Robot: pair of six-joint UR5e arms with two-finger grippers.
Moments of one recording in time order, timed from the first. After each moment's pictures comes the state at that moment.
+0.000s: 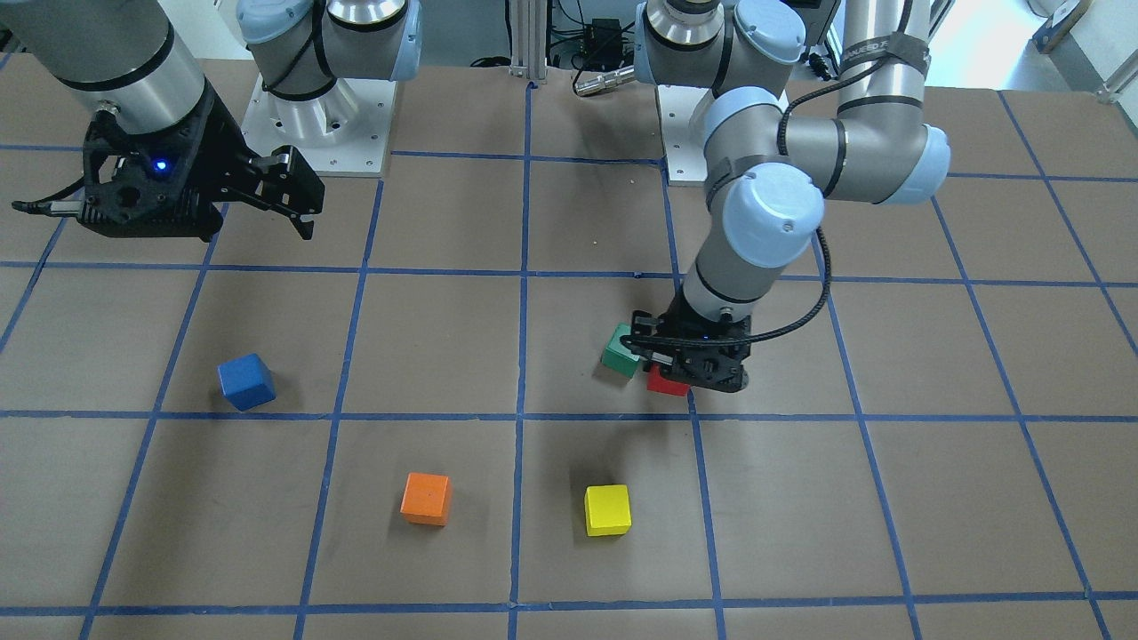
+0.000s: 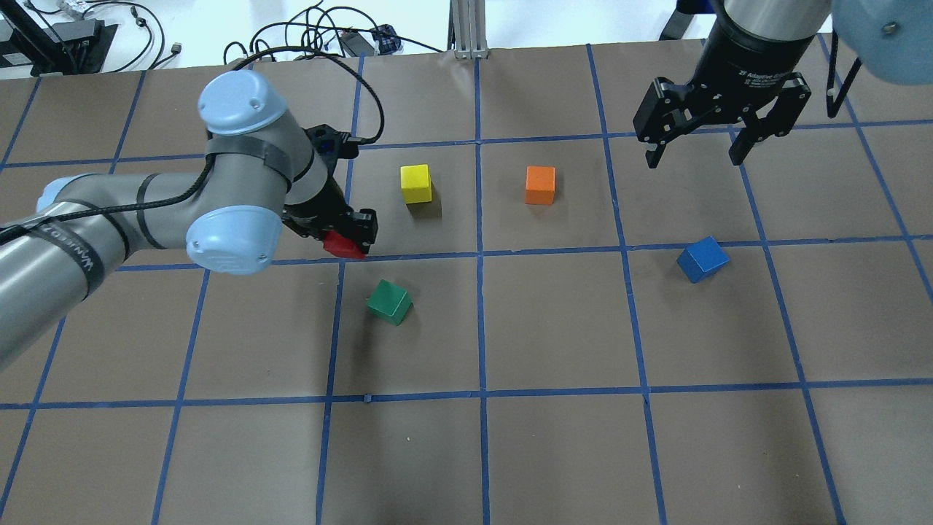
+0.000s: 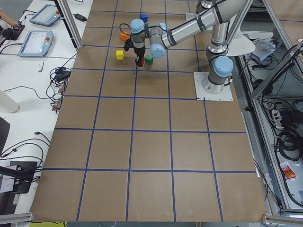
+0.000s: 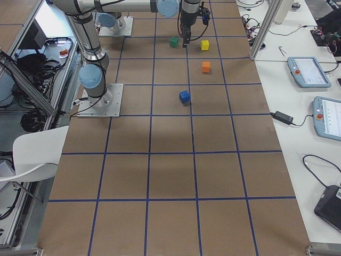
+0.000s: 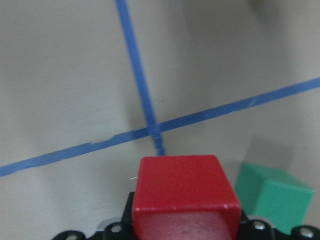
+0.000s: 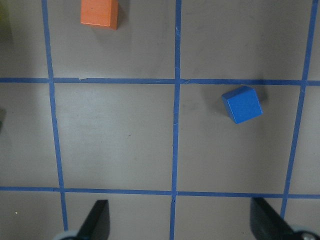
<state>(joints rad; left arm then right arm) -1.68 -1.84 -1.84 -1.02 1.49 0.04 1.55 -1.51 1.49 -1.46 -1.53 -0.05</state>
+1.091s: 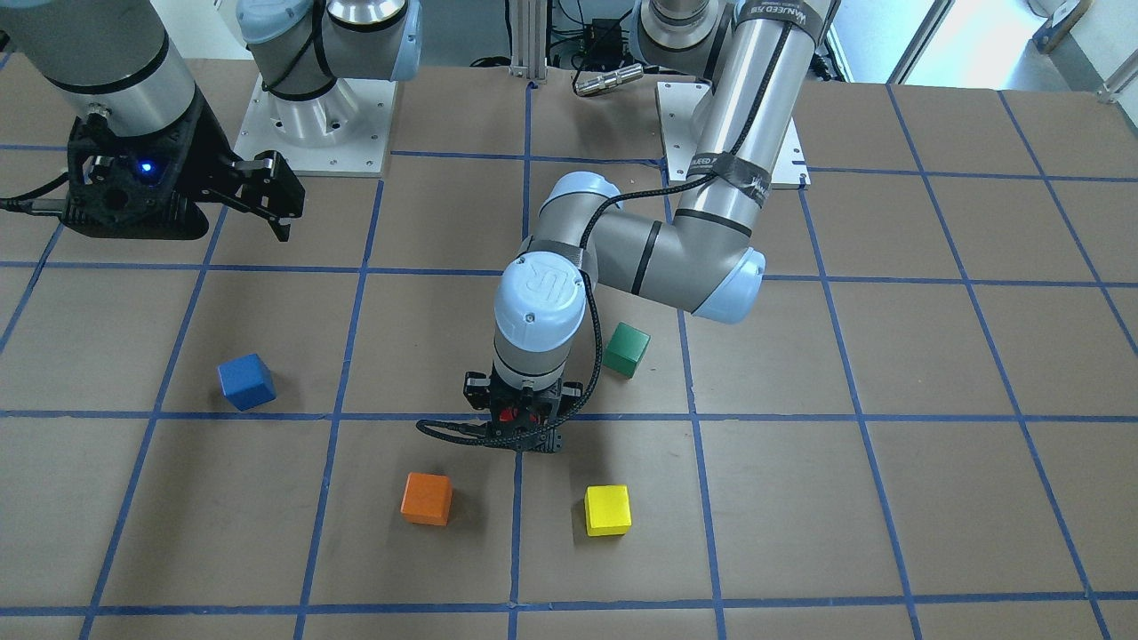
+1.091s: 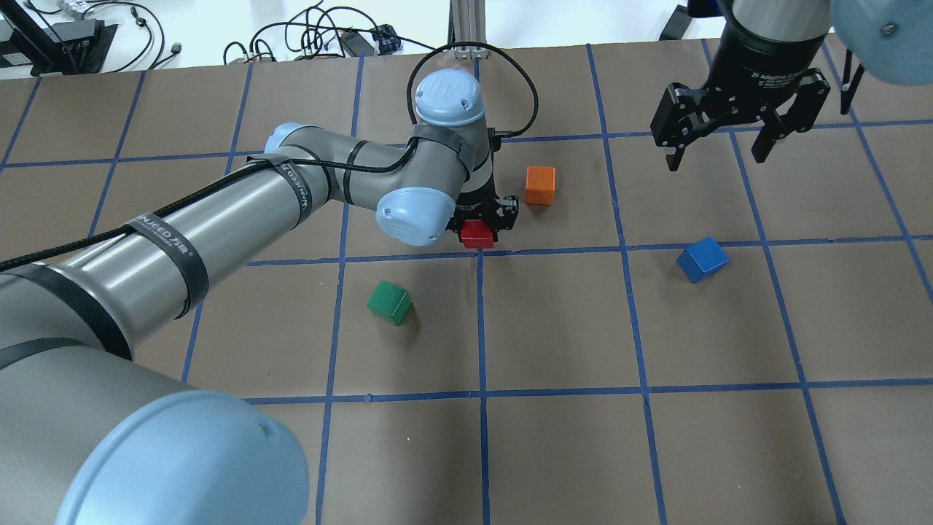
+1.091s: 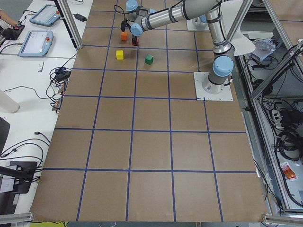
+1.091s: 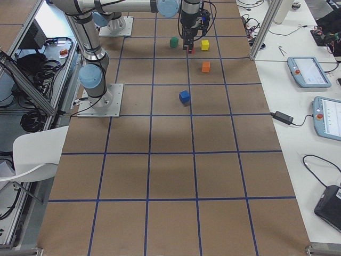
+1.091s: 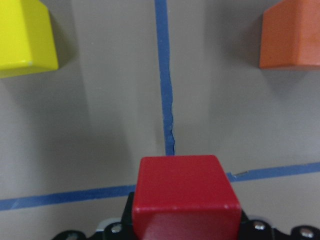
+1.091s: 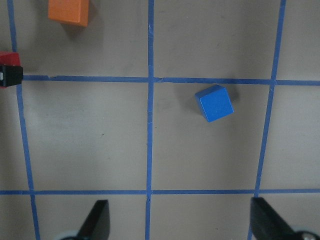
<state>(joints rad) -1.93 -2.17 -1.56 -1.01 1.49 -0.28 1.54 -1.51 1.49 -1.46 -1.62 -0.05</state>
